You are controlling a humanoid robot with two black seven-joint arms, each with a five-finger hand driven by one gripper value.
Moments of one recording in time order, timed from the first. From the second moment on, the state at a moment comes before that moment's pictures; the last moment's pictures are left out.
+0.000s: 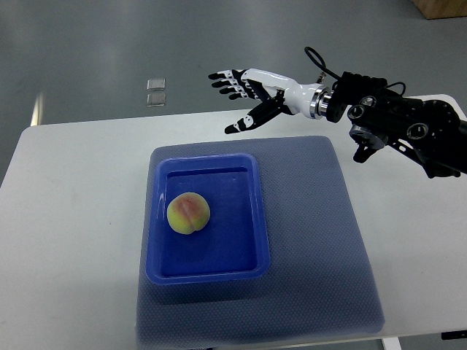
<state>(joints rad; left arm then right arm) -0.02 0.00 -0.04 -0.23 0.00 -0.04 0.12 1.16 -0.29 0.16 0.85 -0.54 0.20 0.32</state>
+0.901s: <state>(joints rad) -0.02 0.00 -0.04 -0.25 0.01 -0.04 0.13 0.68 -0.09 0.94 0.65 -0.27 0.29 0.33</state>
